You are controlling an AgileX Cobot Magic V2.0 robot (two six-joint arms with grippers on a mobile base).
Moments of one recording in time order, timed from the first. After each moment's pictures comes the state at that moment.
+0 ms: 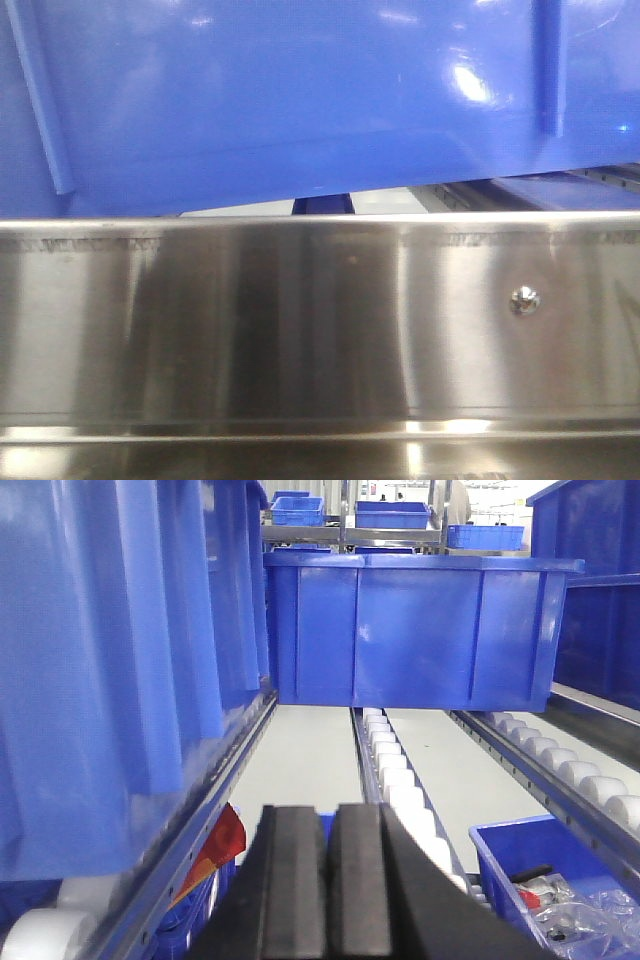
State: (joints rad) left arm -0.05 0.00 0.00 0.01 -0.02 -0.02; right arm 0.08 0.00 0.00 0.06 0.05 -0.05
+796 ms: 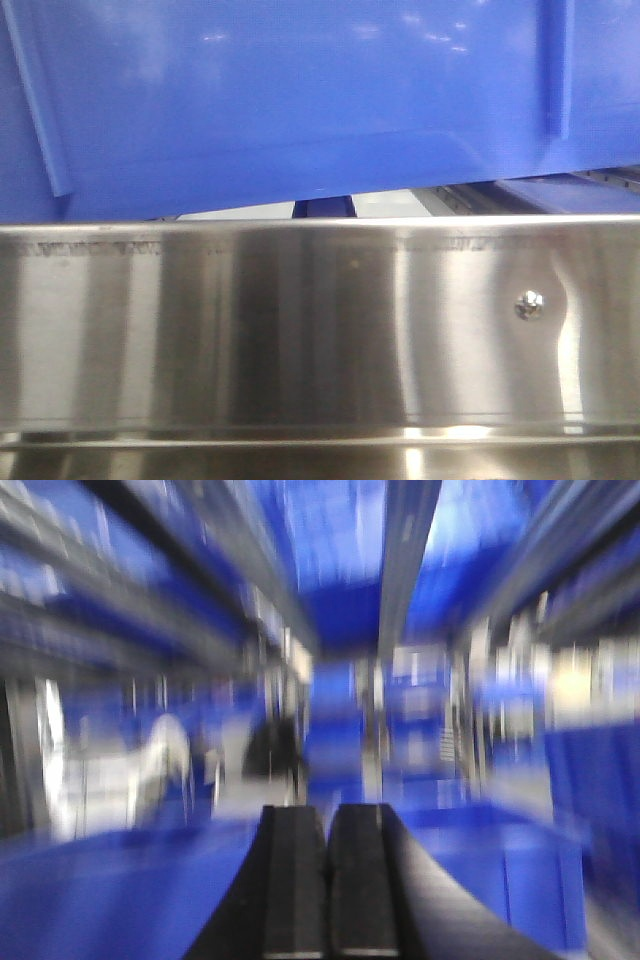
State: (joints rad) left arm -0.05 0.25 -0.69 0.03 0.33 -0.02; right arm 0.08 0.27 -0.85 0.15 0.46 -0.02
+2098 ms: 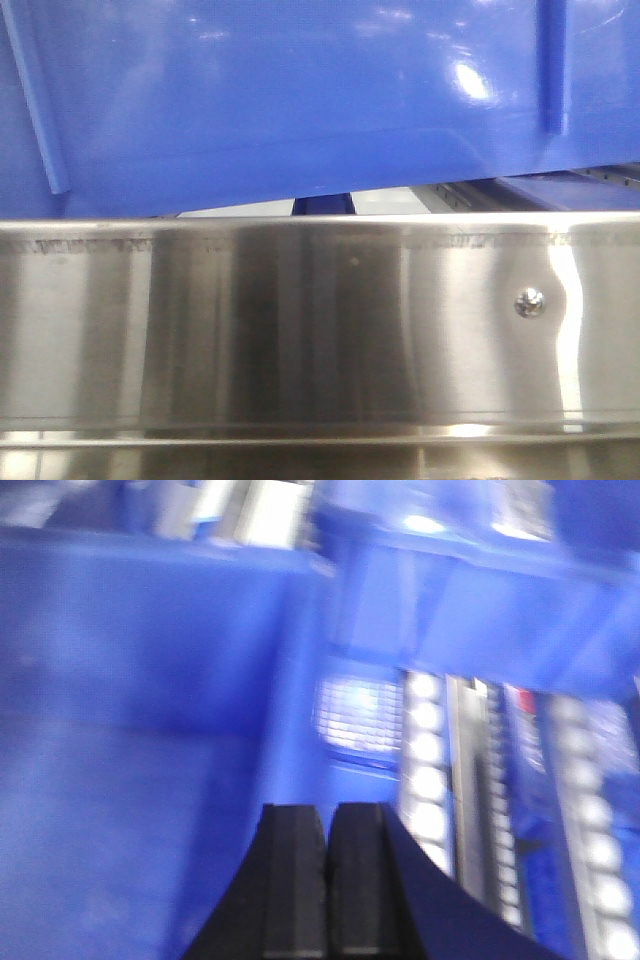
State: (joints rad) left arm -0.05 1.26 -1.46 -0.03 0.94 -0.08; right arm 0.27 1.50 -1.91 -0.06 1.23 -0.01
